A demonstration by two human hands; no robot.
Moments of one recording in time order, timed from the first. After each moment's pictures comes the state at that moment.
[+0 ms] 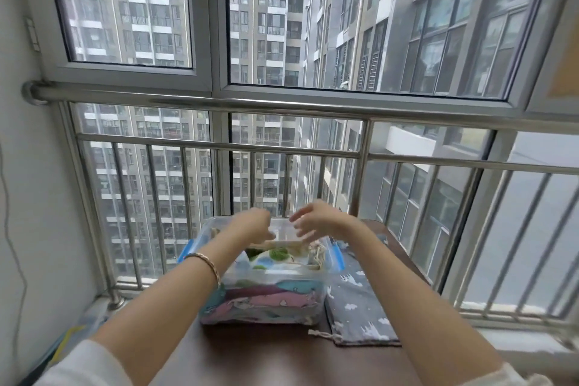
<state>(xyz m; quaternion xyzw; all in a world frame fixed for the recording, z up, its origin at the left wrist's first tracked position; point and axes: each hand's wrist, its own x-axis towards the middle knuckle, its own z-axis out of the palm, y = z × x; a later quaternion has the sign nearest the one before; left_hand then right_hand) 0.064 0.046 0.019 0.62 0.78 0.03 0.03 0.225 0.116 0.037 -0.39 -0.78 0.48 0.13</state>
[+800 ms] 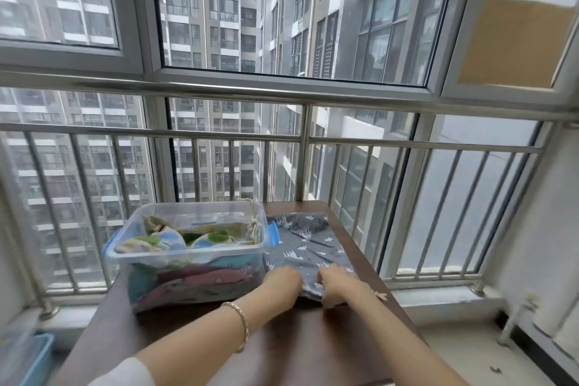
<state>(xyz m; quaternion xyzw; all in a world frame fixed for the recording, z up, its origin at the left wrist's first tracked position) 0.257 0.037 -0.091 0.74 0.66 -0.07 0.03 0.392 0.095 -0.107 -0.60 -0.78 0.12 -0.11</state>
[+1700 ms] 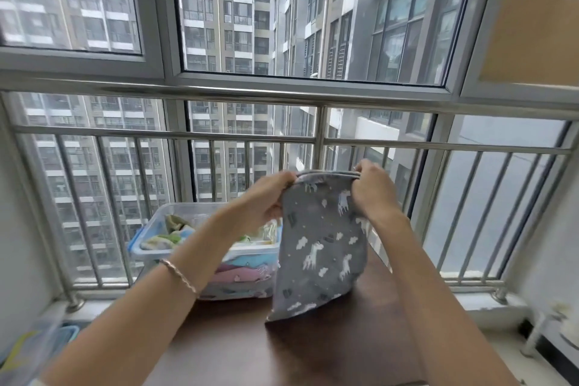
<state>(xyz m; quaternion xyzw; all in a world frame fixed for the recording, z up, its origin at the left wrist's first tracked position) 0.196 0.006 0.071 0.51 0.51 0.48 0.49 0.382 0.087 0.068 -0.58 -0.72 0.01 0.38</state>
